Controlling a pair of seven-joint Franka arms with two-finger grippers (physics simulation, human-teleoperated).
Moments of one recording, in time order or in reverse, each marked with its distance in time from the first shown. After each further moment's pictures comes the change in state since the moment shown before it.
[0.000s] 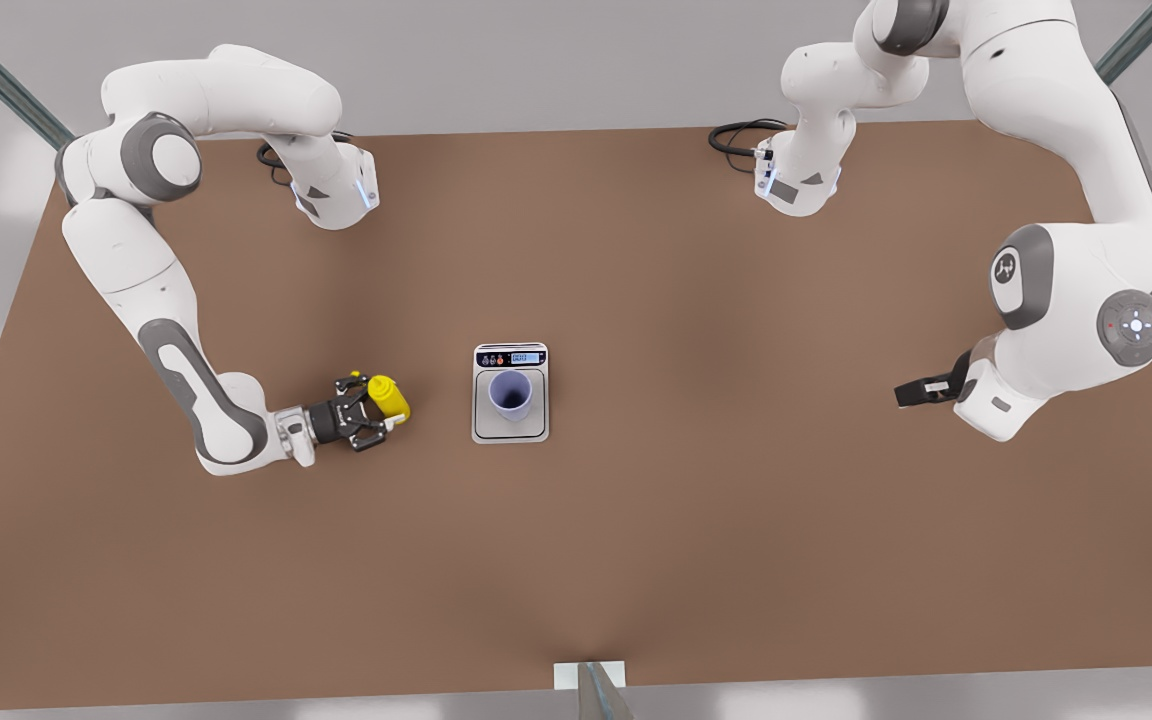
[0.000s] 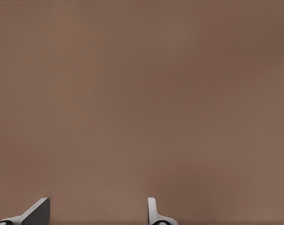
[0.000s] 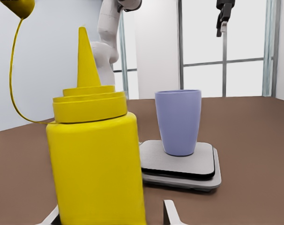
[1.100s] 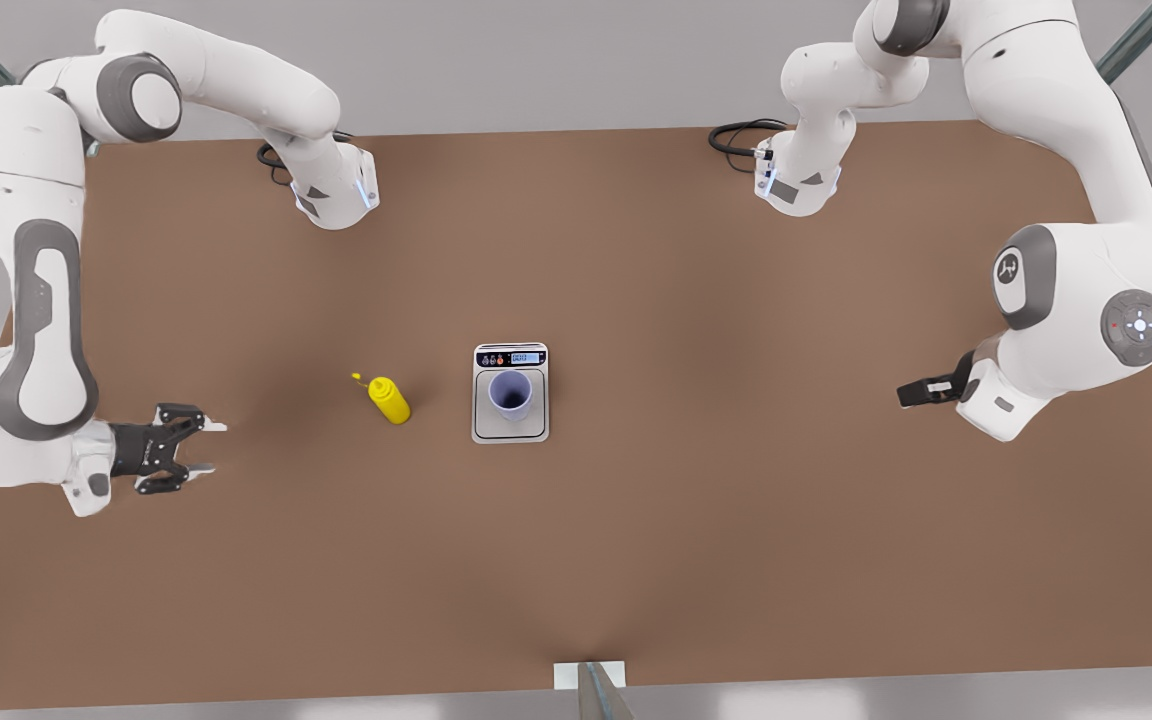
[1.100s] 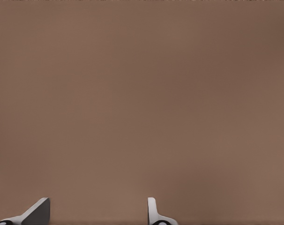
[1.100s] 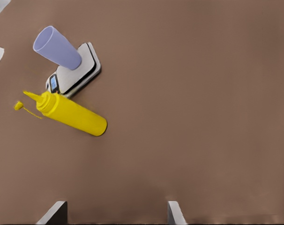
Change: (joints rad) left arm 0.005 0.000 0.002 0.000 0.000 0.002 0.011; right arm -0.063 -0.285 -0.072 0.455 -0.691 -0.079 1.438
